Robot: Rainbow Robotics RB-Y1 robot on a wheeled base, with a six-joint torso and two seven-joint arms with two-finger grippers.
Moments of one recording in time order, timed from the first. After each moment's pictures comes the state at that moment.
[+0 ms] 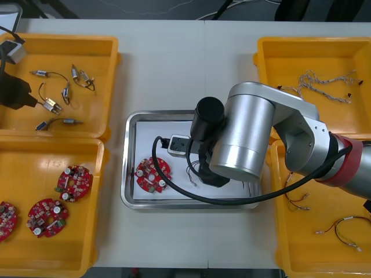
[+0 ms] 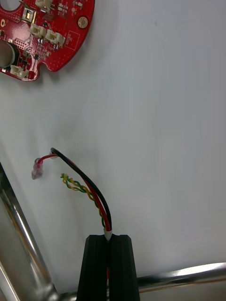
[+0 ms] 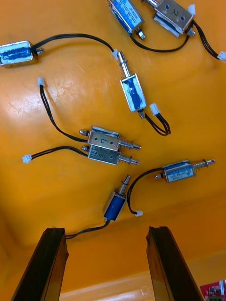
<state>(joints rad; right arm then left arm) -0.87 -0.57 0.93 -1.96 -0.65 1.64 1.62 -0.60 0.80 0.15 -1.47 0.76 1.61 -1.84</state>
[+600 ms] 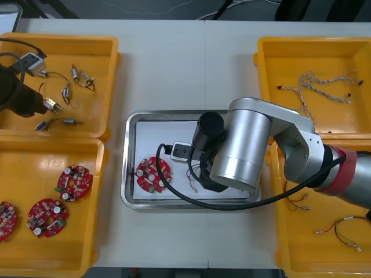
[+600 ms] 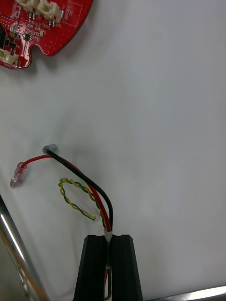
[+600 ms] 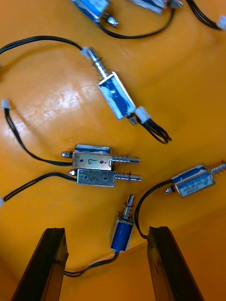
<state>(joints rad) -0.83 -0.57 0.96 -1.92 -0.60 1.58 1.62 -0.60 0.82 0.02 -1.38 0.79 1.46 -2.06</state>
